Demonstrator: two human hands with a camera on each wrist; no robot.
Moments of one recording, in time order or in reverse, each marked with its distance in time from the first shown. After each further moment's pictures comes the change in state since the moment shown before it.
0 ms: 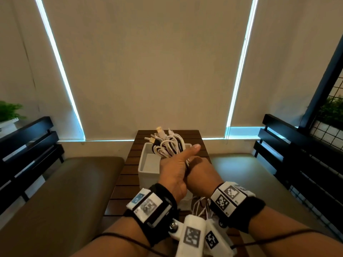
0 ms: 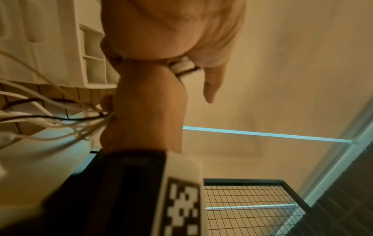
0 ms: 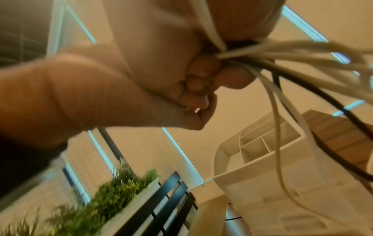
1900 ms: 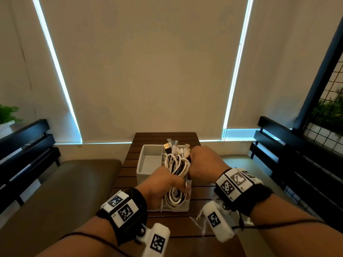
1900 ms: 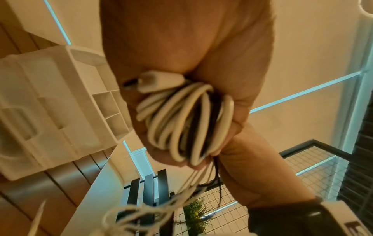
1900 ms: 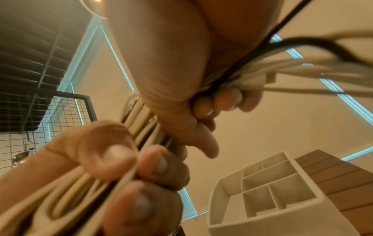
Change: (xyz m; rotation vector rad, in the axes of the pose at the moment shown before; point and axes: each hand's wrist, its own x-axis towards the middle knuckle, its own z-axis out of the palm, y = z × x) left_hand -0.009 0.015 -0.053 0.655 -0.464 -0.050; right_hand 0.006 0.008 -0.040 -0.035 0.008 -0.033
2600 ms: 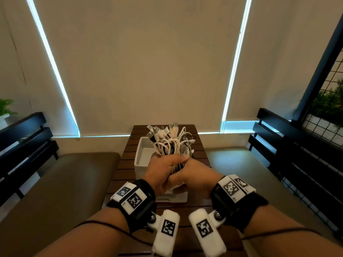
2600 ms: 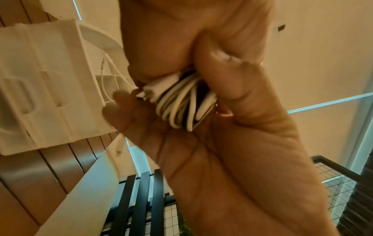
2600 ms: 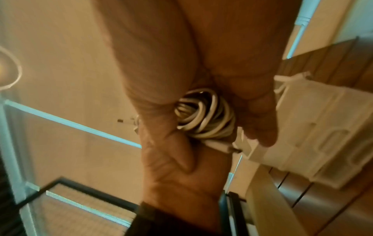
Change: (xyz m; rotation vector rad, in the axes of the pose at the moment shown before) left_hand 0.020 -0.007 0.012 -0.320 0.274 0.162; right_hand -0.024 -0.010 0.038 1.007 -0.379 0.170
